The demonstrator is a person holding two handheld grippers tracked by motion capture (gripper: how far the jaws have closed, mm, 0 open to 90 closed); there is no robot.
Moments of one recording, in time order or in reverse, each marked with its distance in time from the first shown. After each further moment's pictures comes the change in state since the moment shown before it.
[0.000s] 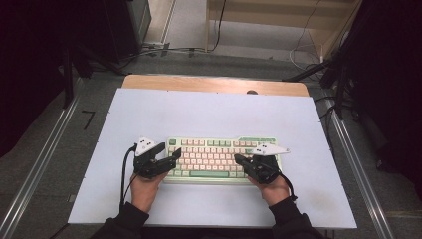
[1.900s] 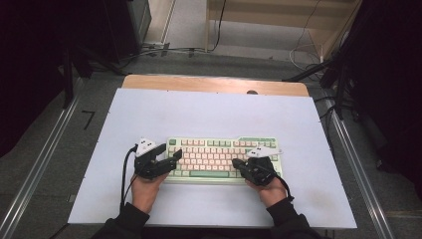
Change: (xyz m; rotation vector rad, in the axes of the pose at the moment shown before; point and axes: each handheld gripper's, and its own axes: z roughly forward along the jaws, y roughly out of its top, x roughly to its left) left arm -0.001 -0.002 0.001 0.012 -0.011 -0.006; right arm 0.001 -0.009 0.014 0.074 -0.005 -0.002
